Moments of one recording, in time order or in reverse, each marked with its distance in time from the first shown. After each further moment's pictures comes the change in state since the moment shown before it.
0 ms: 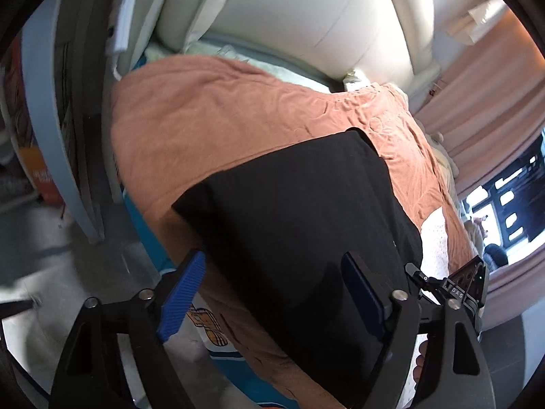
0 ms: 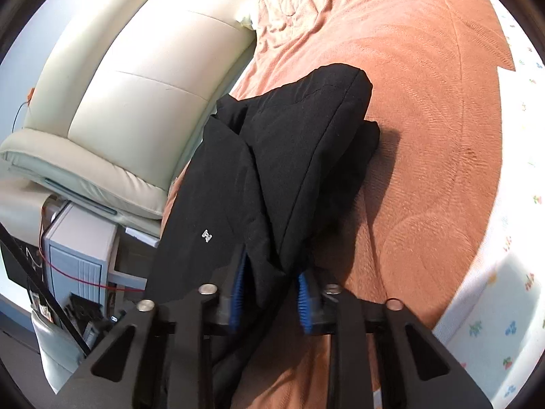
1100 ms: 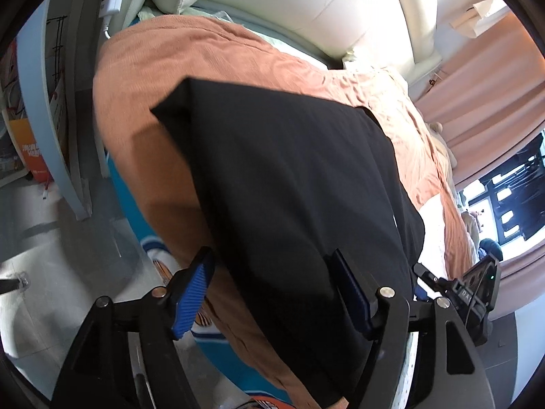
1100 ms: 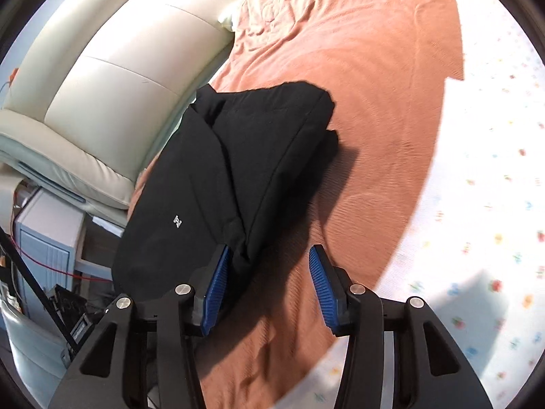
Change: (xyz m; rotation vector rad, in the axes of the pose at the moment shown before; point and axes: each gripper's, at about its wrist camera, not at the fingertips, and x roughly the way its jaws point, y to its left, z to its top) left arm 0.017 -0.013 -0.034 0.004 0.058 -0.014; right arm -0.028 0.003 -0.011 -0.065 -0.002 -0.189
